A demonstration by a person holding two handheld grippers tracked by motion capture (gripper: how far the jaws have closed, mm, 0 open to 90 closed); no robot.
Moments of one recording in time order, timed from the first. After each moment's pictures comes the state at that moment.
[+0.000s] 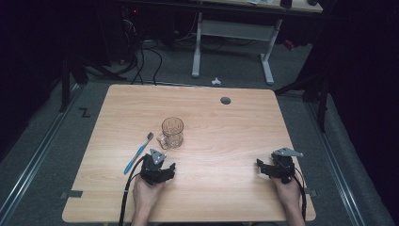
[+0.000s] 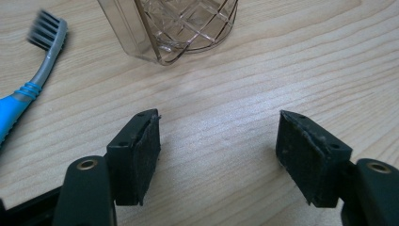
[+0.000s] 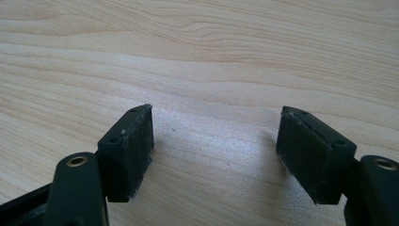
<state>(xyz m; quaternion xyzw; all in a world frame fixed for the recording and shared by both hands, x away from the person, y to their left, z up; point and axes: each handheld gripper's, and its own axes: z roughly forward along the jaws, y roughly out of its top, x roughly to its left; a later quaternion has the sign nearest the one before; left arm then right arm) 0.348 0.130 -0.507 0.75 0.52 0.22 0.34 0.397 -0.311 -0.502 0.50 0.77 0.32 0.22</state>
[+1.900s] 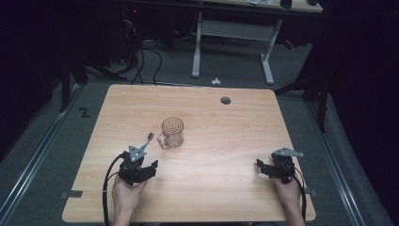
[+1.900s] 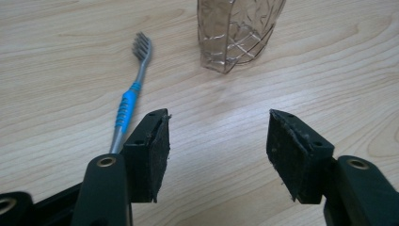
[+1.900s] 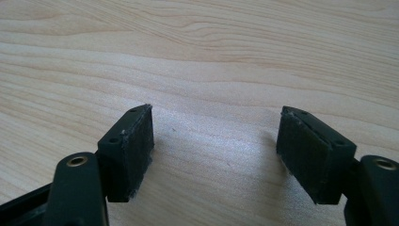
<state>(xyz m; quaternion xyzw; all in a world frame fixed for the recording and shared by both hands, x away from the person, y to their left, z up) 0.325 0.179 -0.458 0.74 0.54 0.23 0.34 0.397 -0.311 -0.502 0.50 0.77 0.32 0.22</state>
